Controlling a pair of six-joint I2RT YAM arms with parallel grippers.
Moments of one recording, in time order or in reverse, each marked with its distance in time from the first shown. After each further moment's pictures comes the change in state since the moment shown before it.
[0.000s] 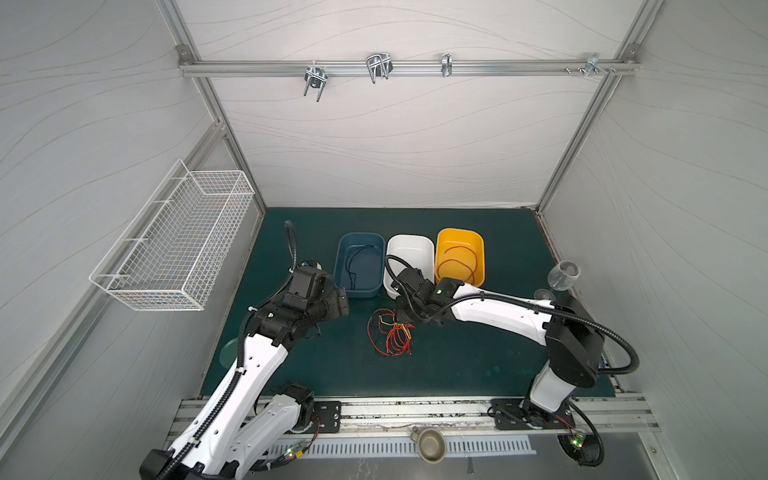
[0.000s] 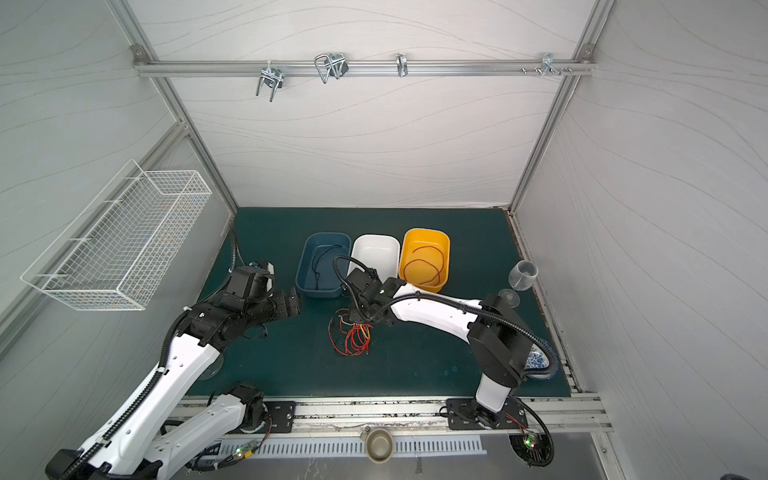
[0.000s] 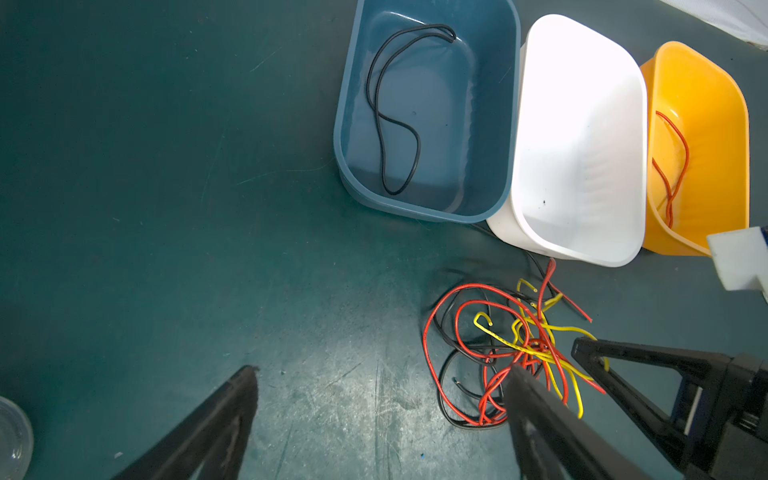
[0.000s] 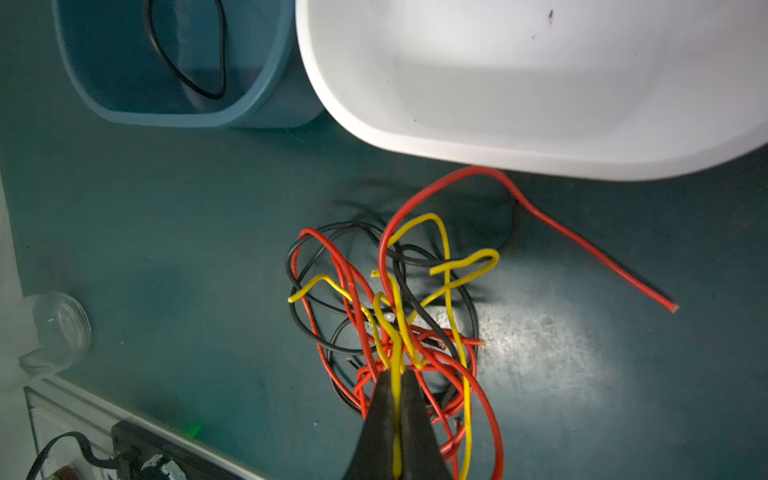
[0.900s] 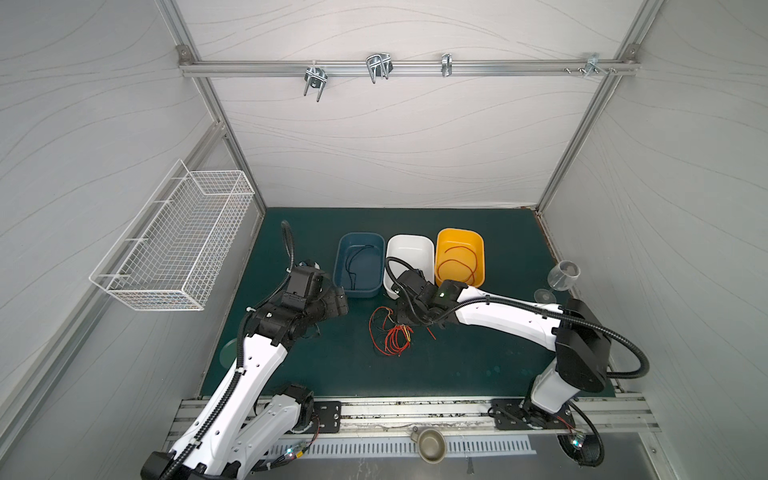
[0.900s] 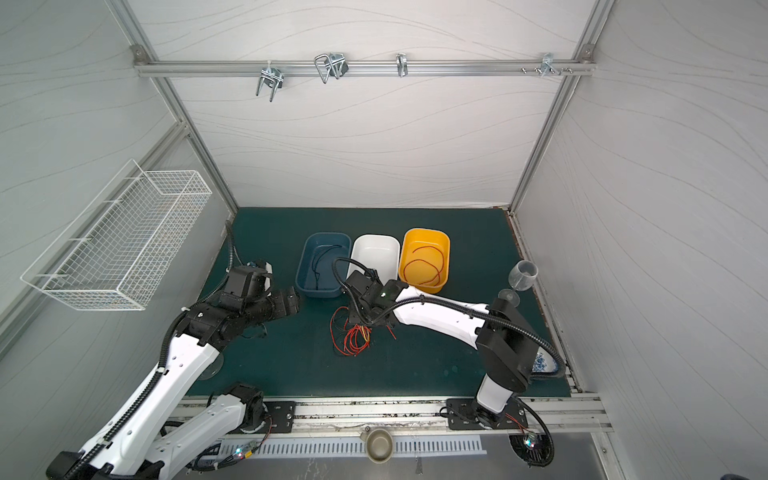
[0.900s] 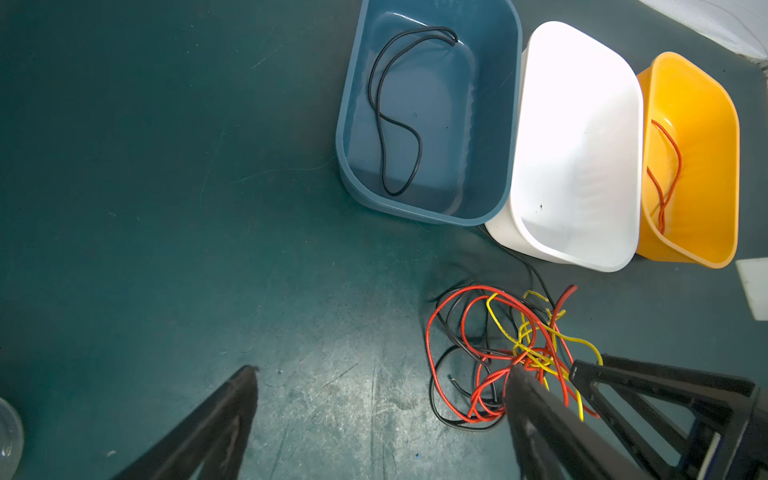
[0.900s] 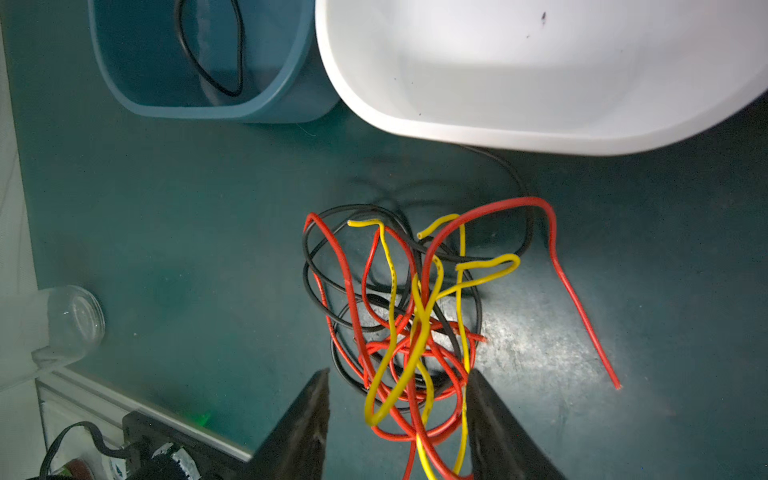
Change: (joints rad) left arm 0.027 -0.003 0.000 0.002 0.018 -0.004; right arm 0.025 -0.032 -0.002 -0.018 0.023 0.038
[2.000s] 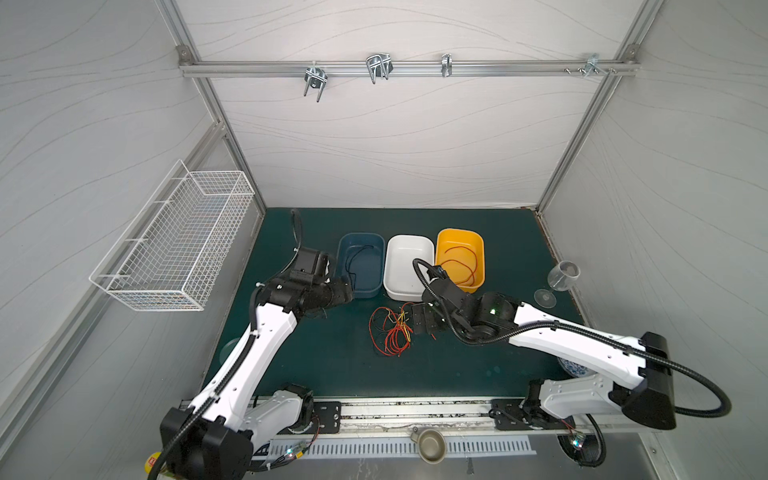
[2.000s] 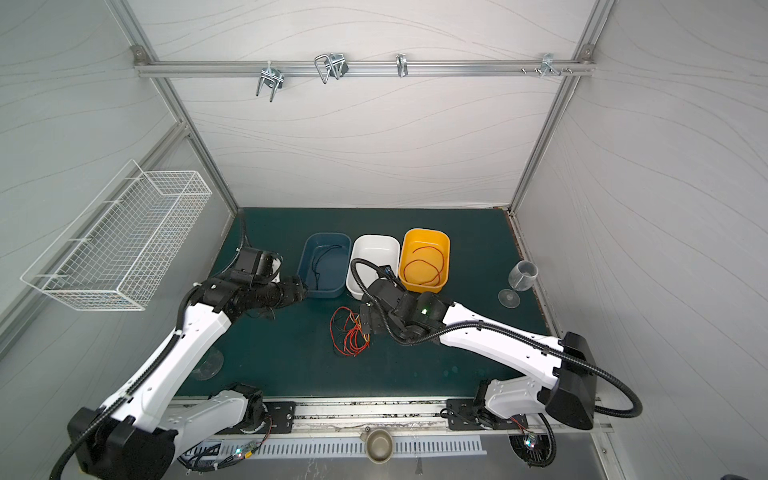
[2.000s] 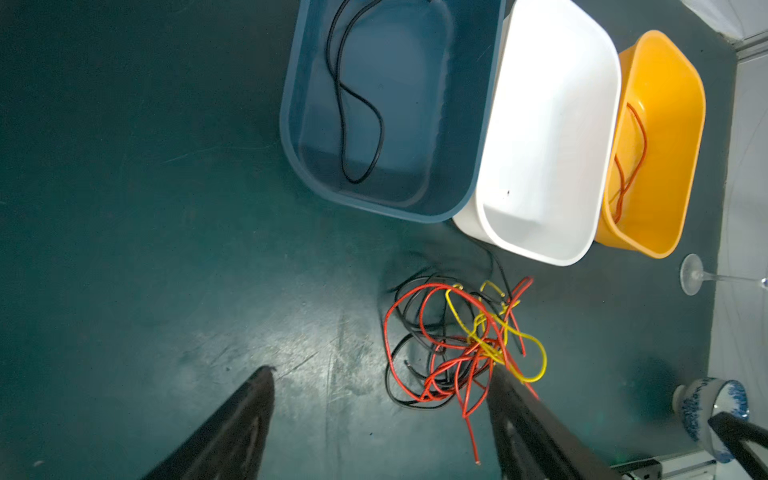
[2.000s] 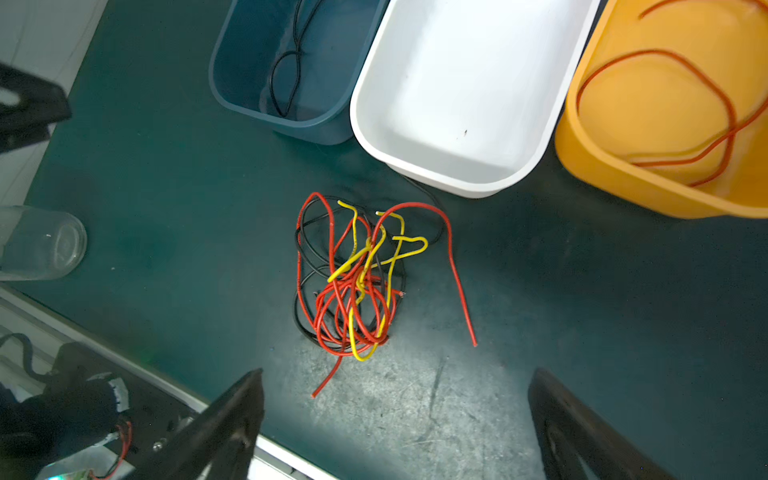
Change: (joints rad) left arm 0.048 0.153 0.092 -0.024 0.160 -0.016; right arm 0.072 -0.341 -0.098 -0.133 0.193 -0.211
